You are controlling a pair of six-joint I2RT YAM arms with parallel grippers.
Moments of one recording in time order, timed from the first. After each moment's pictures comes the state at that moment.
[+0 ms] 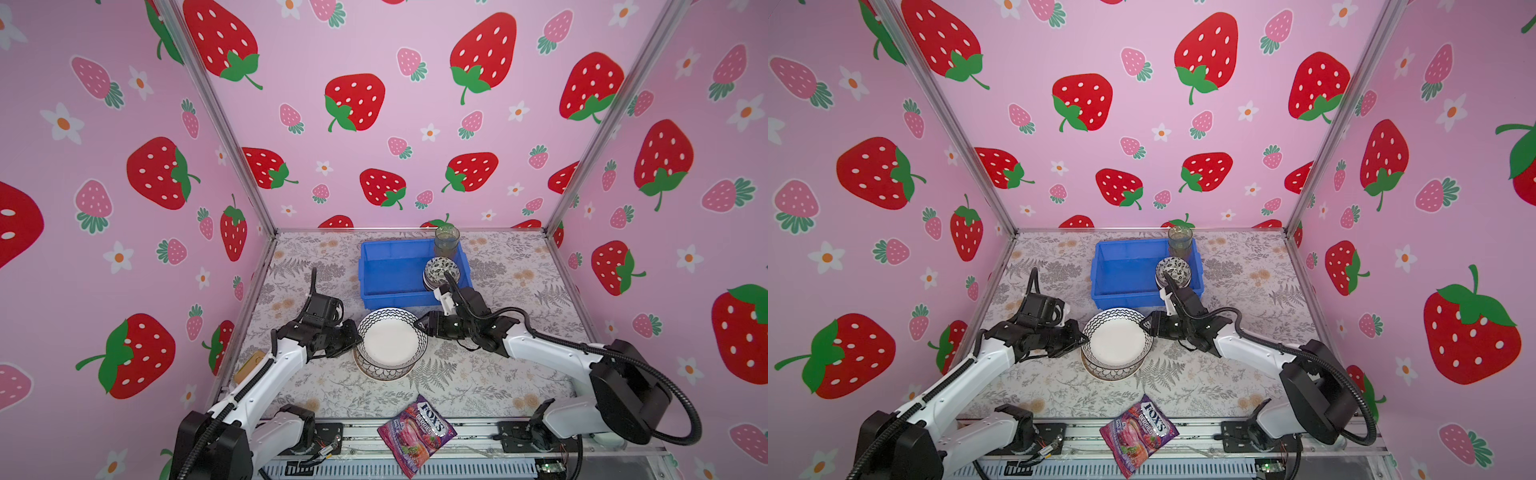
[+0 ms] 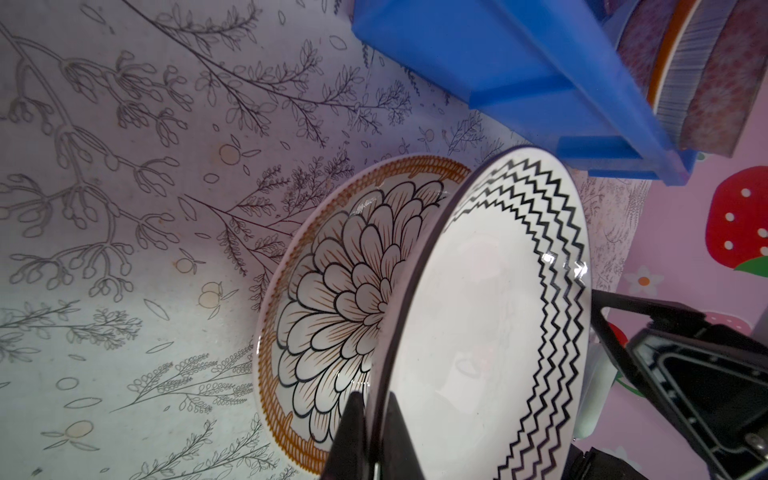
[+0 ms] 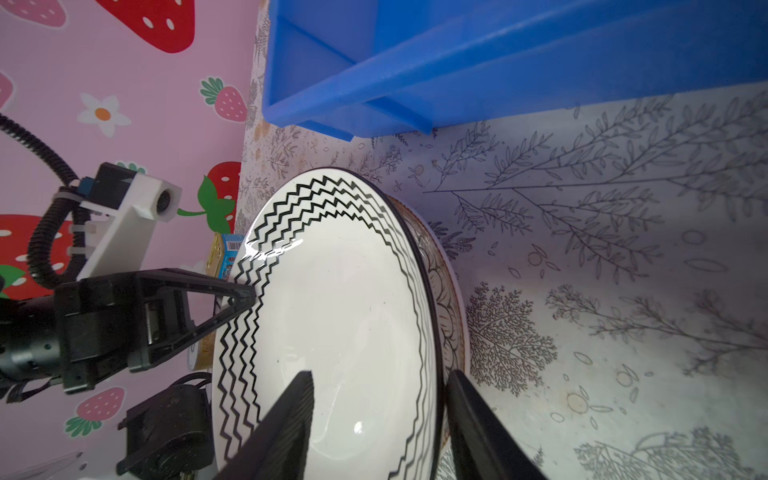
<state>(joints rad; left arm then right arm) -0.28 1.08 0.68 -0.65 0.39 -0.70 0.81 1.40 0.75 0.00 -0.37 0.81</state>
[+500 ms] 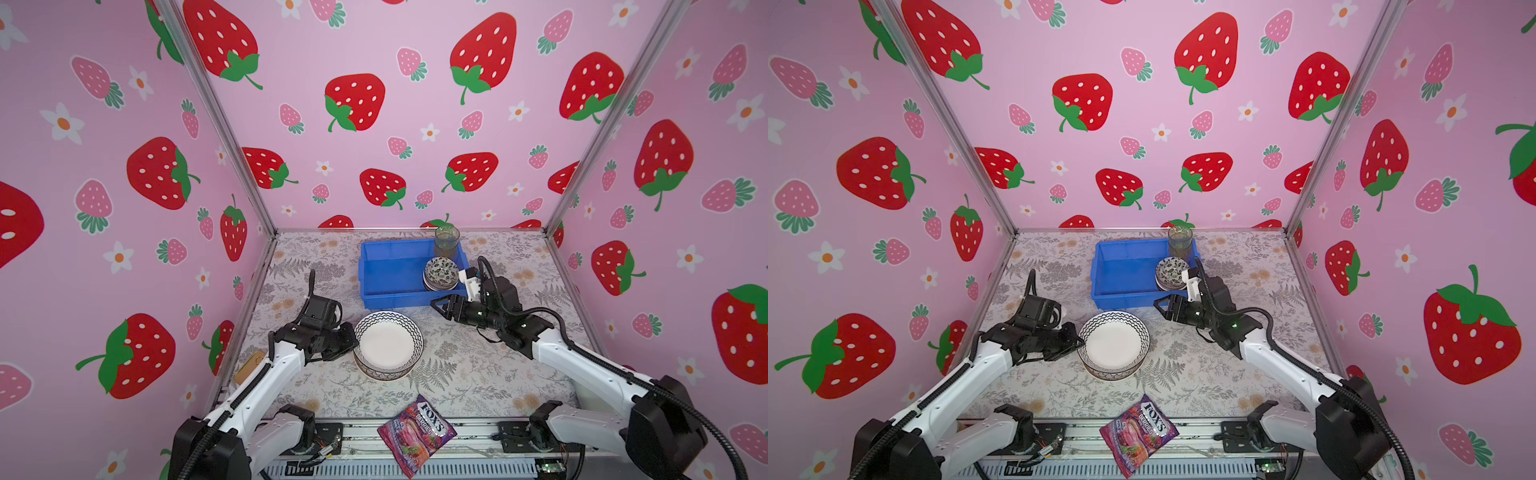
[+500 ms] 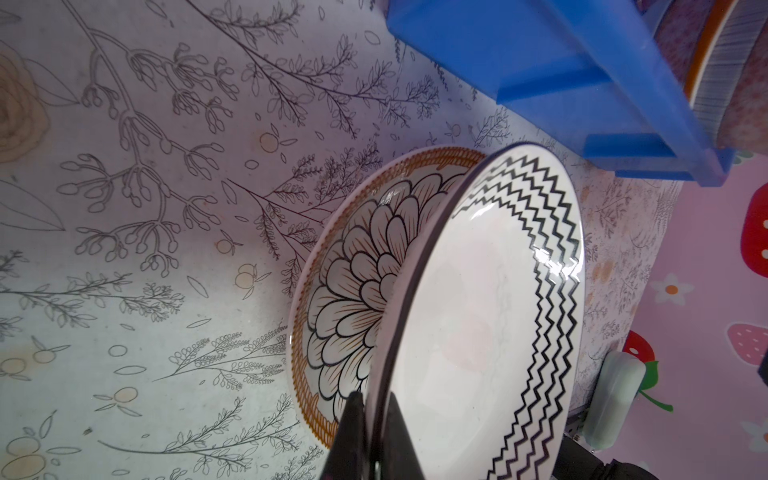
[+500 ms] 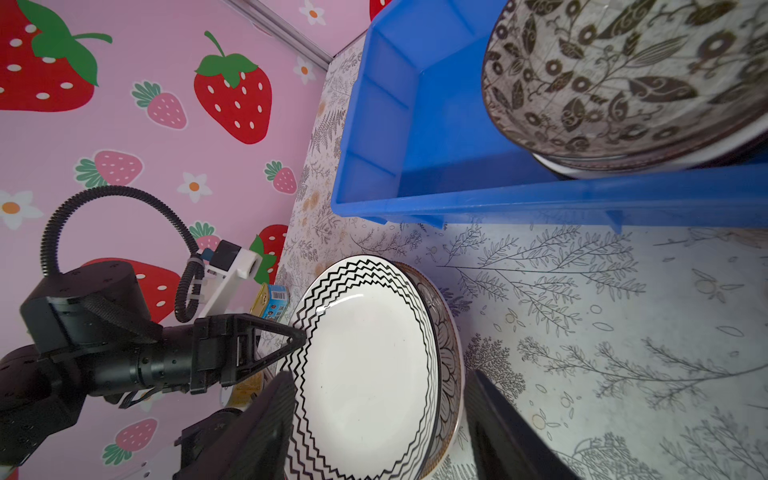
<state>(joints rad) -0.28 1.05 0.68 -0.70 0.35 -0.69 0.65 1.19 0.73 -0.04 -0.40 0.76</state>
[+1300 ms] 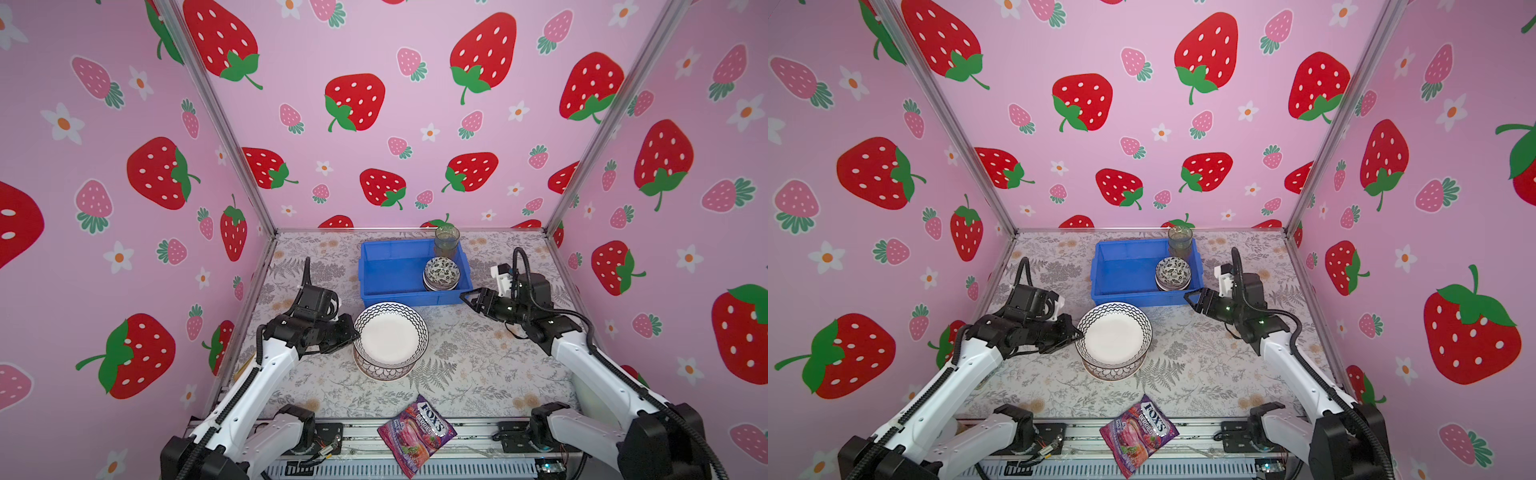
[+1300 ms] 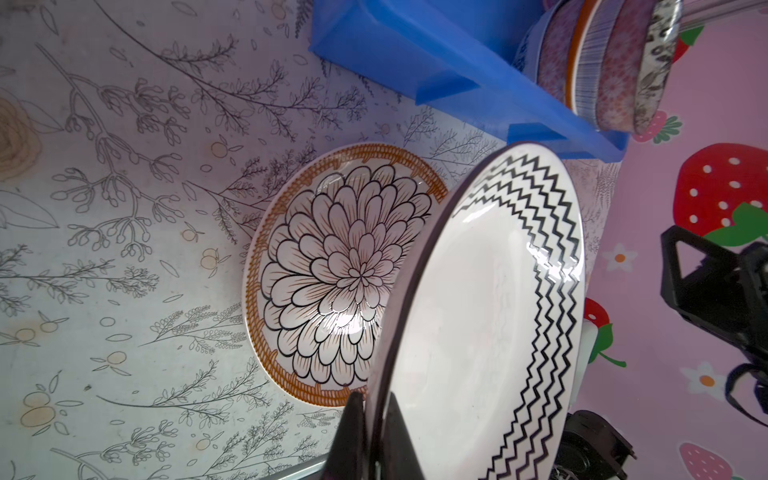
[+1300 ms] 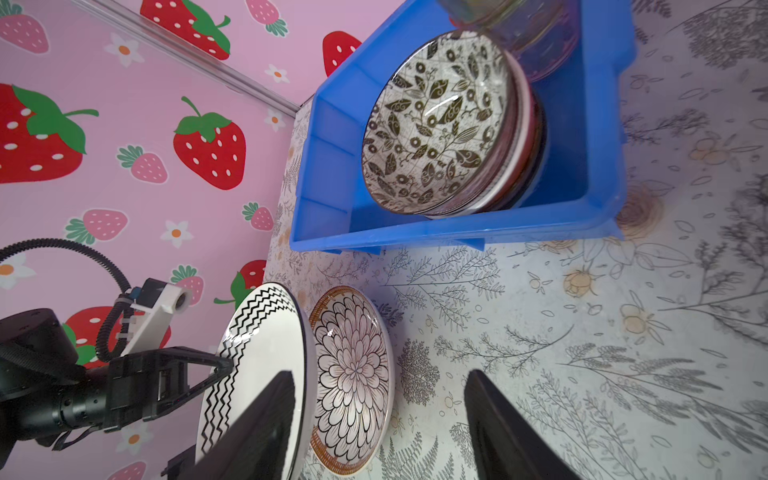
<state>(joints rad) -0.28 1.03 0.87 -0.87 0.41 -0.66 0.32 1.11 0.71 -0.16 -0.58 0.64</state>
